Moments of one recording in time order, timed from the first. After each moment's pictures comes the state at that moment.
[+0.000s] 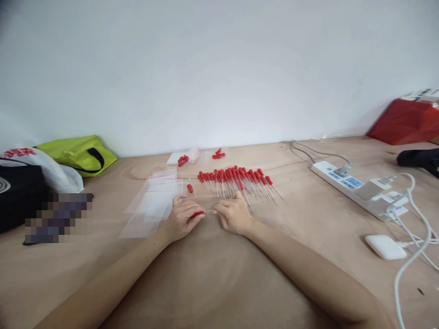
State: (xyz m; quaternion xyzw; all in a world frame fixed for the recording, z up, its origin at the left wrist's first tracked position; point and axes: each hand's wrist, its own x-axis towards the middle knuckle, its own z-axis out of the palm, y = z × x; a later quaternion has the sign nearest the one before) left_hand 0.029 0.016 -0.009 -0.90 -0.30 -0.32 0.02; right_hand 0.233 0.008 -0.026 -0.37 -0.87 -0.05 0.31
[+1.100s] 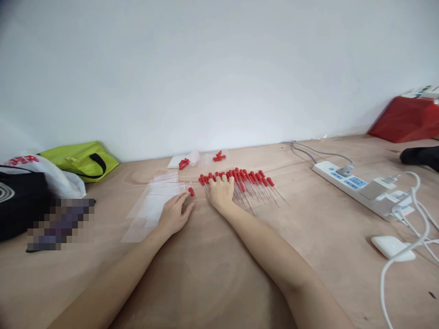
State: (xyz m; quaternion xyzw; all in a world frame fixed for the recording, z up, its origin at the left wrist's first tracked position) left_hand 0.005 0.043 -0.023 -0.80 -0.58 -0.17 0.06; right_hand 0.174 0.073 -0.012 -0.65 -0.73 -0.07 0.21
